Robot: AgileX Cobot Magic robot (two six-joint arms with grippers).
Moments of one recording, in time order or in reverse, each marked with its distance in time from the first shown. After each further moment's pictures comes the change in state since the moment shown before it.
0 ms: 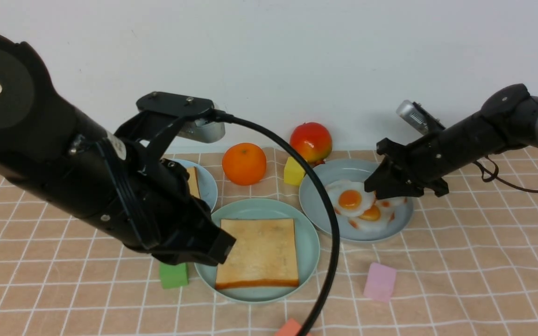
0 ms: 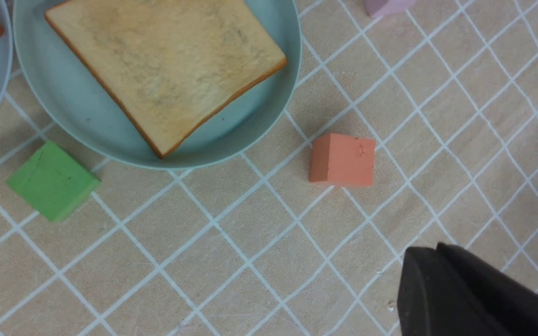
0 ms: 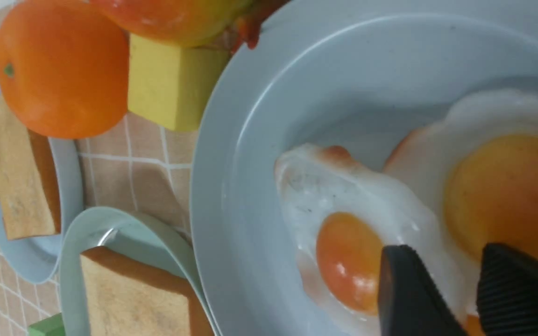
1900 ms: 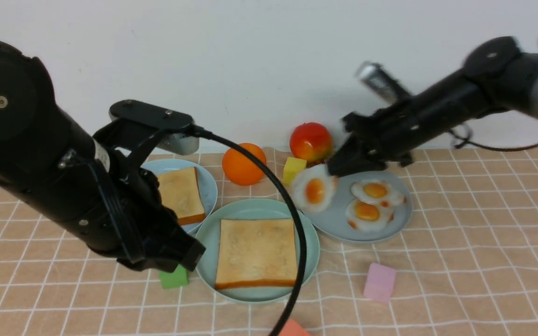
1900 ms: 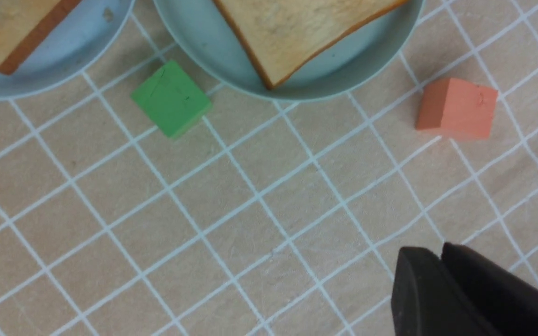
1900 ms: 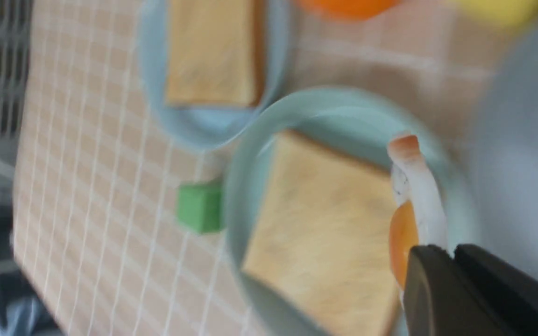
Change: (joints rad) right arm 0.190 -0.171 0.003 0.032 0.141 -0.093; left arm 0.000 0.000 0.000 0.225 0.082 -0.153
